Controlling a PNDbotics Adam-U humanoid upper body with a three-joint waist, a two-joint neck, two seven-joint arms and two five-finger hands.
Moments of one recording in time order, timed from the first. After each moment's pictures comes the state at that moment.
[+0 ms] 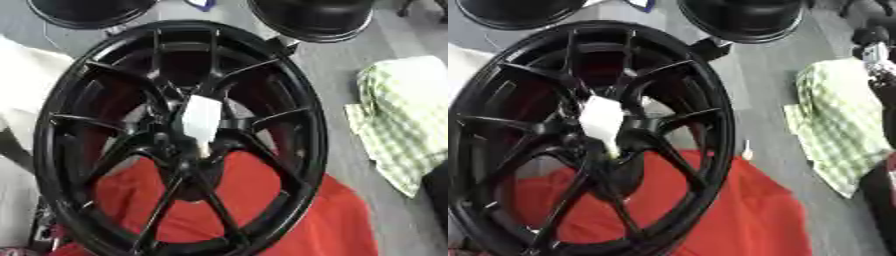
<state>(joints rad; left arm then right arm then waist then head) -0.22 0.35 0.21 -1.98 0.21 -0.06 0.37 -0.20 -0.42 -0.10 -1.98 -0.24 0.06 -0.17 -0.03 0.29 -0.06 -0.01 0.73</state>
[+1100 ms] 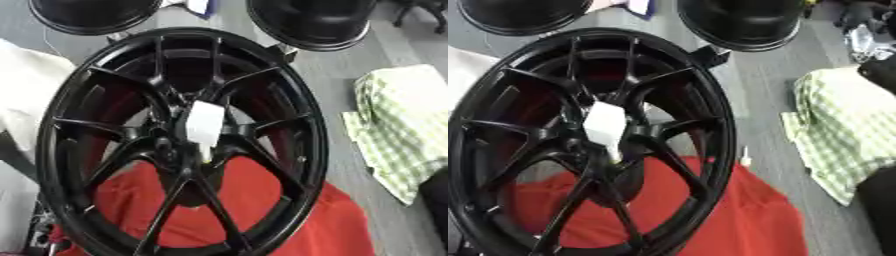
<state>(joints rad) -0.21 0.35 0.21 -1.98 0.21 -0.05 0.36 -0.35 -0.70 -0.04 -1.98 -0.11 -0.03 -0.04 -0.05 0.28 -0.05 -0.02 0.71</state>
